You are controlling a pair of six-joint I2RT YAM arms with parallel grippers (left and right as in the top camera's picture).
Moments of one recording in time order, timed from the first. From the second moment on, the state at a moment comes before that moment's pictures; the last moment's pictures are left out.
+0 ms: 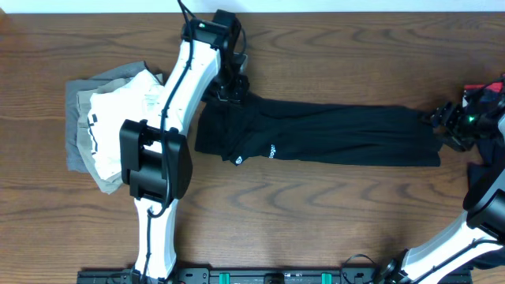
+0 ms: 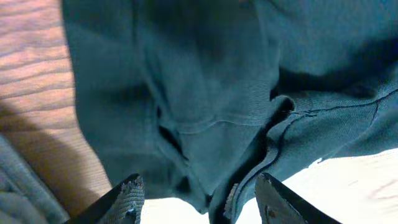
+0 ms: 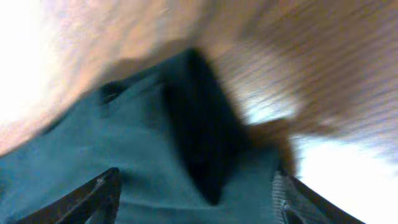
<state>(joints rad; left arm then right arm) -0.32 2.22 2.04 -1.37 0.13 -0.04 -0.59 2.01 1.40 -0.83 -0.43 0.08</state>
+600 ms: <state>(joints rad) -0.32 2.22 2.01 -1.37 0.14 -0.04 -0.58 2.12 1.43 -0.85 -0.44 -0.10</state>
